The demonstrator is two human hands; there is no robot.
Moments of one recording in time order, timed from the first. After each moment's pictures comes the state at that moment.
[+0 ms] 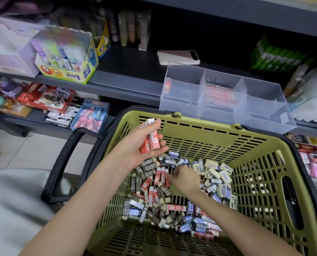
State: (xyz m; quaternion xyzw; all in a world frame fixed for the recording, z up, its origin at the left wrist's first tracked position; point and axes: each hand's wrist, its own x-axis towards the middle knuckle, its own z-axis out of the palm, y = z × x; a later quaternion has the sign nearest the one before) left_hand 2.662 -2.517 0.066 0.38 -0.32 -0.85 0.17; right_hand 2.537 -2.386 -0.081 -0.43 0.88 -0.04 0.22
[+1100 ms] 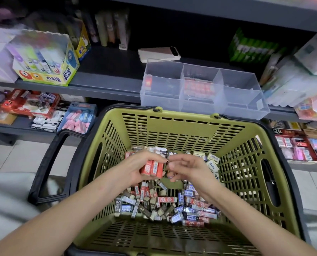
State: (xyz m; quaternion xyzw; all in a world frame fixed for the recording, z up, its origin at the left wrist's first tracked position) left_hand 2.651 -2.467 0.036 0.44 -0.37 -0.82 -0.06; right_hand 2.528 -2.336 0.039 -0.24 0.62 -0.49 0.56
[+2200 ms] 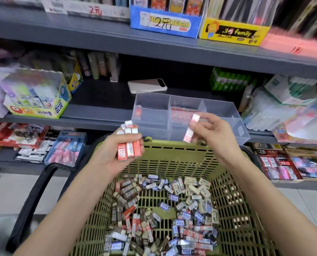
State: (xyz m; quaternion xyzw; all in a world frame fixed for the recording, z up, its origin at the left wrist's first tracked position) left_hand 2.634 -2.530 0.111 0.29 -0.29 -0.89 0.23; right_hand 2.441 -2.391 0.140 -0.34 0.69 -0.58 0.29
